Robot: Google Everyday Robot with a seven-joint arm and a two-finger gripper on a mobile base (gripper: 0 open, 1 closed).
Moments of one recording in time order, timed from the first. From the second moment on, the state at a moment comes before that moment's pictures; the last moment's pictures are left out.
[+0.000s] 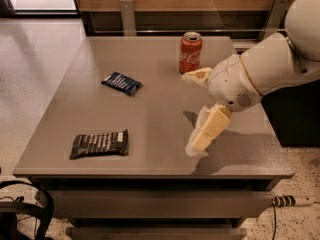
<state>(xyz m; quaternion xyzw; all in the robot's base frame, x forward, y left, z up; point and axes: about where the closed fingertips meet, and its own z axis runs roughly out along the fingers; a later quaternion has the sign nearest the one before) 0.456 -0.059 0.896 -0.65 0.65 0.23 0.31</state>
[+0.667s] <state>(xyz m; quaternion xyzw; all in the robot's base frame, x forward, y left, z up) 0.477 -0.005 0.866 -0.63 0.60 0.29 0.39</state>
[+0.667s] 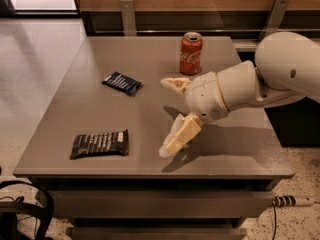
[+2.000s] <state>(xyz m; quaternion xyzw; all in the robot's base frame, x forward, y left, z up) 0.466 0.066 0.849 -0.60 0.61 0.32 0.41</state>
